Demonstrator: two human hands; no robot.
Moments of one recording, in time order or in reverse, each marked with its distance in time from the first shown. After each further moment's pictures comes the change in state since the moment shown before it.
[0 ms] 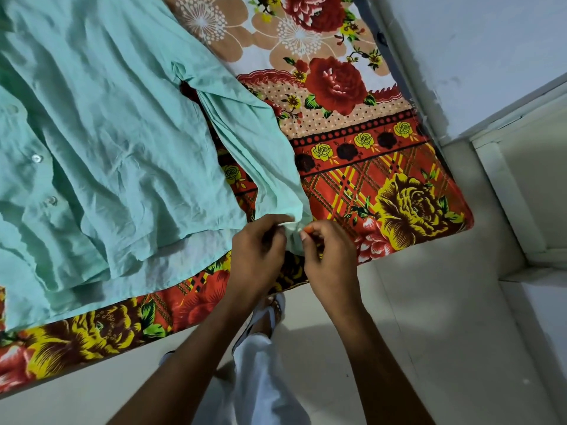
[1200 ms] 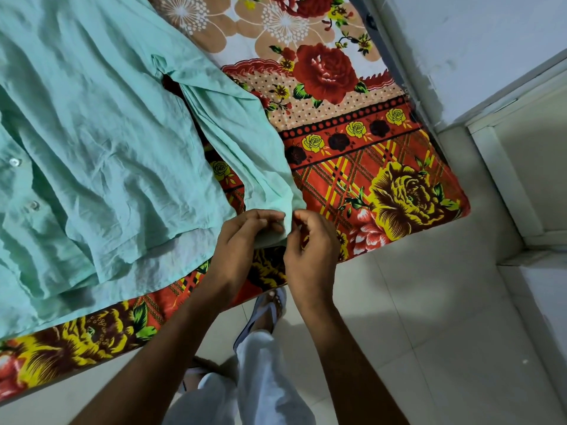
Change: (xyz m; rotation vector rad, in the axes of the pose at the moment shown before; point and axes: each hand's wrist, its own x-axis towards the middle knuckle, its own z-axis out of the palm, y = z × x) left_hand 0.011 0.013 -0.020 -0.360 -0.181 -0.362; right_hand -0.005 -0.020 0.026 0.097 0.201 0.134
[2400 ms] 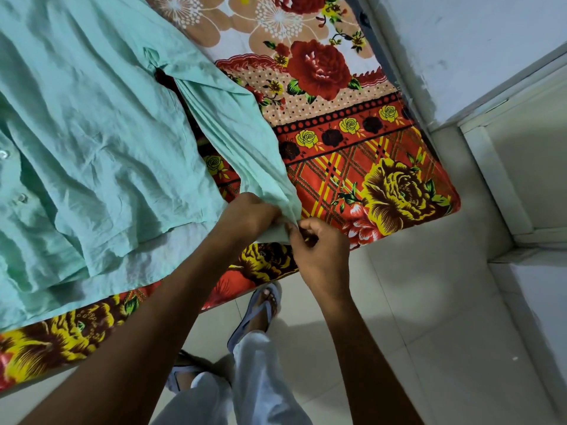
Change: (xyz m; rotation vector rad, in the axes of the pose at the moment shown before) left_hand 0.050 0.014 0.016 0.577 -0.014 -0.222; right_hand 0.007 0.016 -0.028 -0.005 -0.187 0.157
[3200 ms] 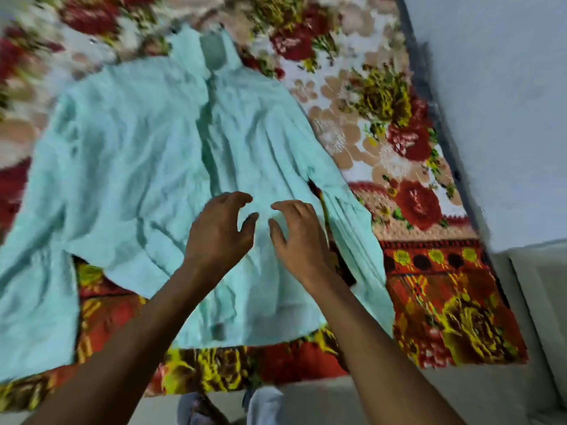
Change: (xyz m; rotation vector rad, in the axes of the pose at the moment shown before) left_hand -0.045 -0.071 -0.267 0.183 0.747 0.414; right_hand 0.050 -0.238 0.158 -0.307 -0.196 -0.788
